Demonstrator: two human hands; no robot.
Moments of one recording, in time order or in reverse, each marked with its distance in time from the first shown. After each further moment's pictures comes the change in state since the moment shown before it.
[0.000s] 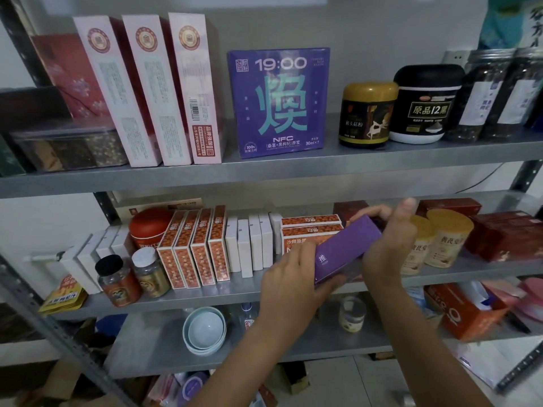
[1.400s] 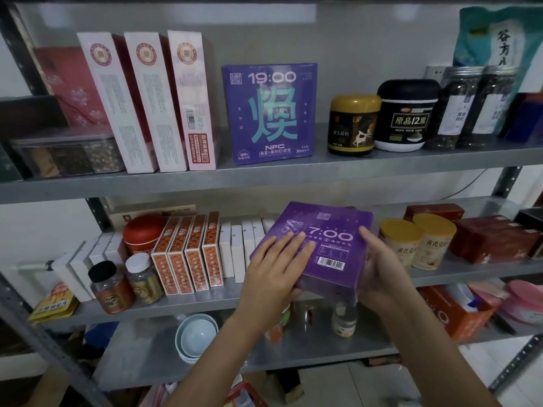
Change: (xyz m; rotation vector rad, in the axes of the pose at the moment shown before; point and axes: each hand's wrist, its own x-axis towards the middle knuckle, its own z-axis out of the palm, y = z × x) left_hand 0.006 -0.037 0.003 0.253 0.303 0.514; right_hand -0.006 -0.015 -0.038 0.234 -0.214 1.059
